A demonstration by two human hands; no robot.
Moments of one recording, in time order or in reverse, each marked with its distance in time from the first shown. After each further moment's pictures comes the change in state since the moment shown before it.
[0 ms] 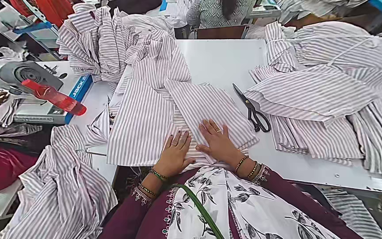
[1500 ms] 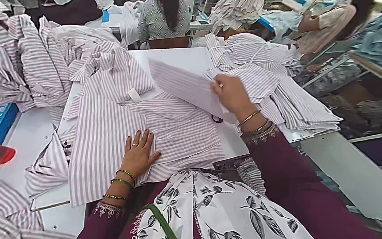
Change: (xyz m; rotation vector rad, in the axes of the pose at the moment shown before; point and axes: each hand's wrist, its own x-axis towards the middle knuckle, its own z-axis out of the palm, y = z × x) left_hand 0.024 -0.069 -0.028 0.066 0.010 -0.006; right_hand -0.047 0.013 -0.153 -0.028 0.791 0.244
